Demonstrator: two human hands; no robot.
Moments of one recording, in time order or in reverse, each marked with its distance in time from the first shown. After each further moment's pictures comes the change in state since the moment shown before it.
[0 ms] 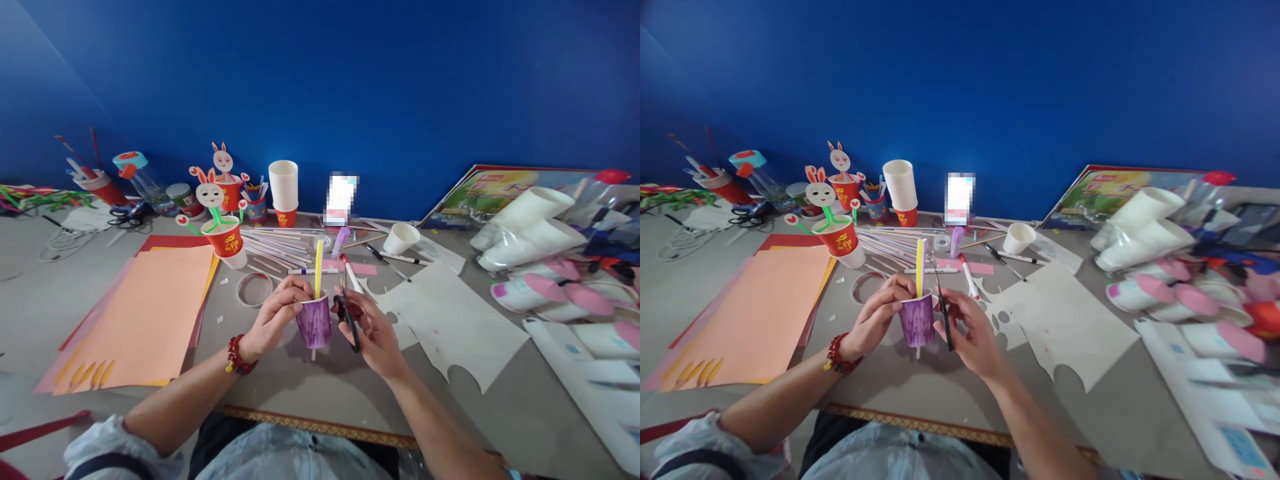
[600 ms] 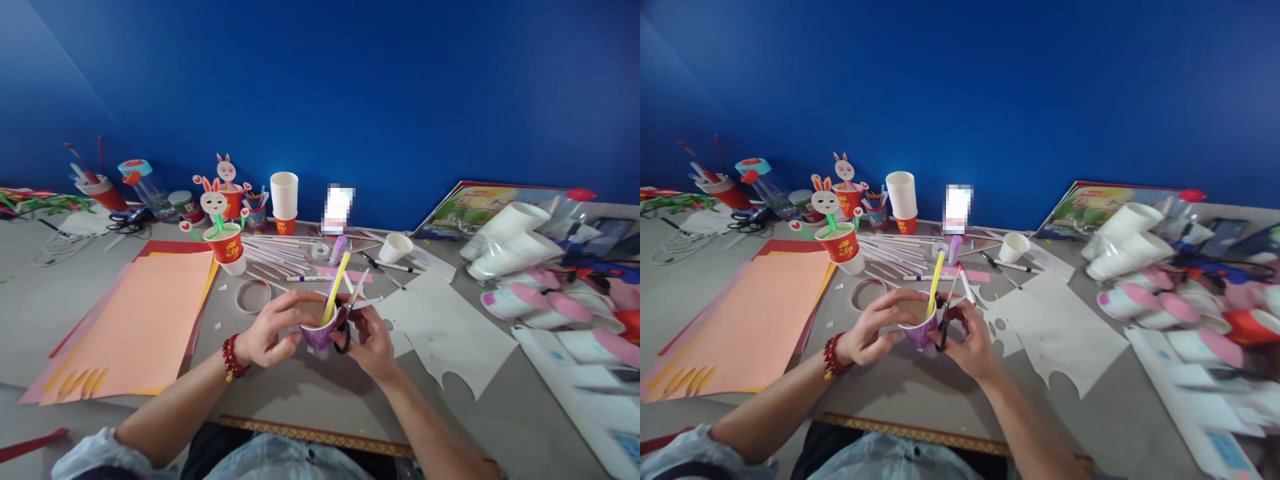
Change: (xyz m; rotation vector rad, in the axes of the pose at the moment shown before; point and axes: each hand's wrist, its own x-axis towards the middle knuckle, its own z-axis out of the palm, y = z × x) left_hand 0.008 0.018 -0.015 0.377 -0.338 0.460; right_hand 0.003 0.013 0.004 -0.076 0.112 -0.099
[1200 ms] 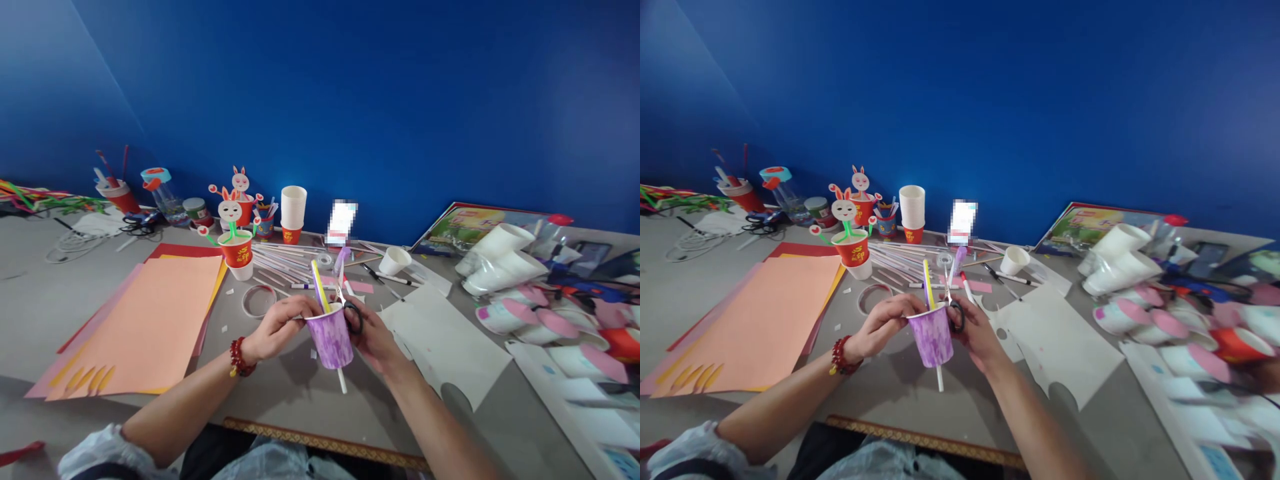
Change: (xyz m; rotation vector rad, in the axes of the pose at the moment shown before) left_hand 0.000 0.000 0.001 -0.280 0.150 -0.173; right_hand 0.025 -0.015 0.000 0.504 -0.045 0.599
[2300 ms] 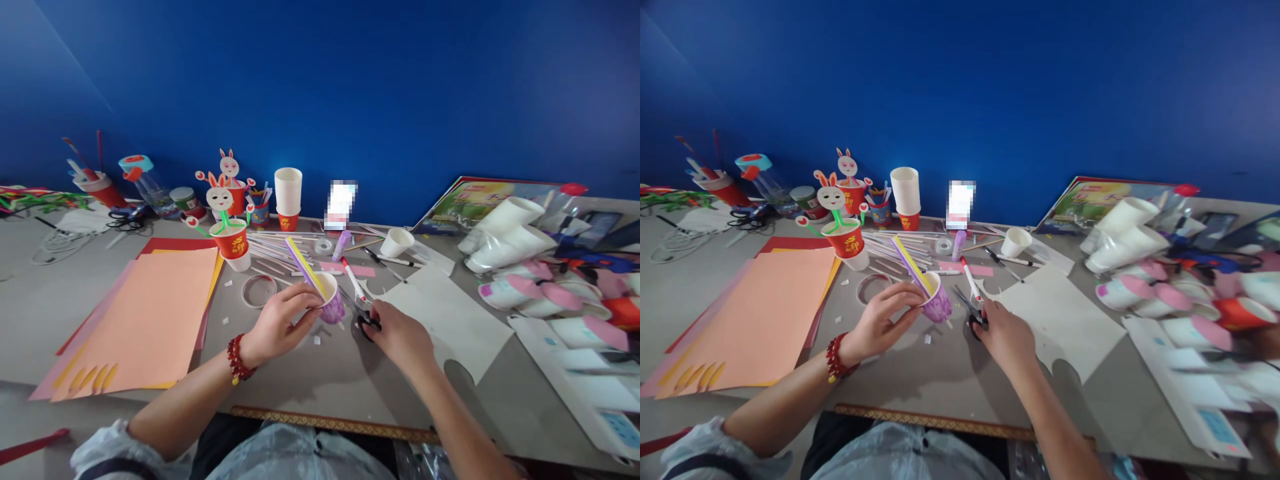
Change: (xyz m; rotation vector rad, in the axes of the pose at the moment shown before) left_hand 0.001 0.015 0.007 0.372 0.048 0.008; right_hand -0.033 -0.008 -0.035 -1.796 0.285 -0.086
